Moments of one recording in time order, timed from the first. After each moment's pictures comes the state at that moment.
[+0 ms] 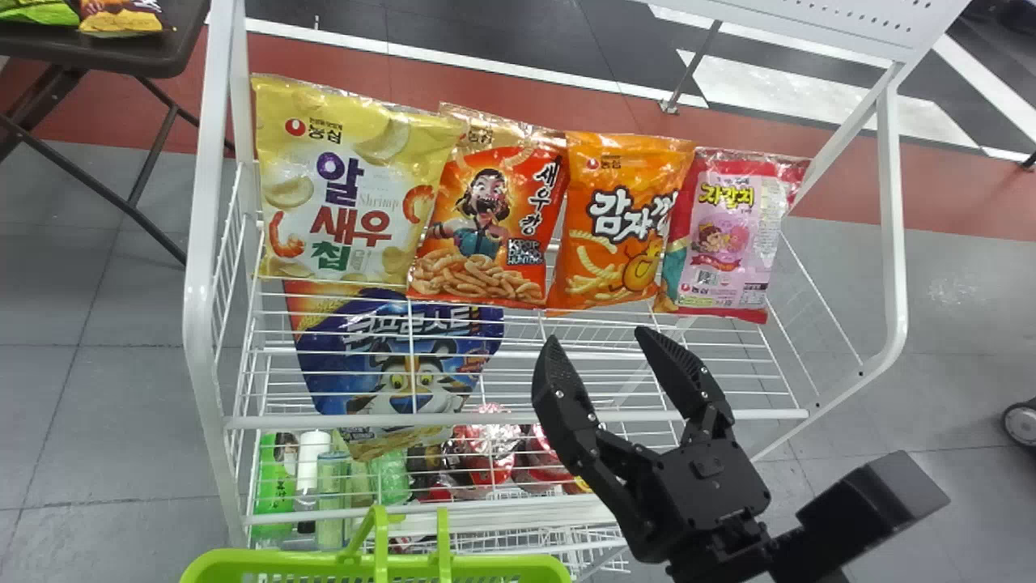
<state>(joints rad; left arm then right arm) 0.65 0.15 -0.20 -2.31 0.40 1.27 -1.07 0.96 -0.05 -0.04 -2.47 -0.20 -0.02 0.19</state>
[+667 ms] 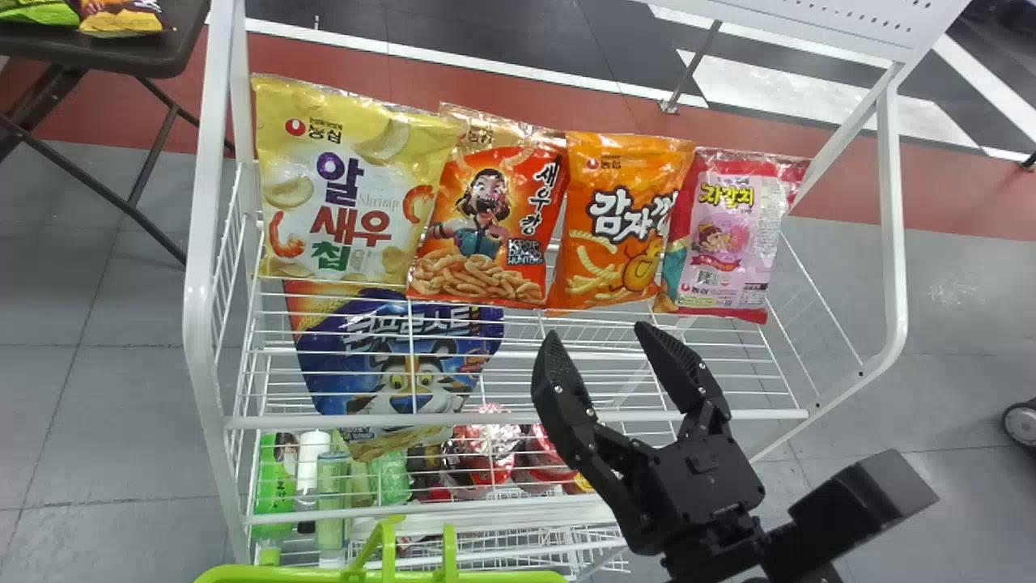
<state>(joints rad) 0.67 0.15 -0.22 -2.30 0.39 1.27 -1.07 0.93 -0.06 -0.04 -2.43 -0.20 -0.05 0.19</state>
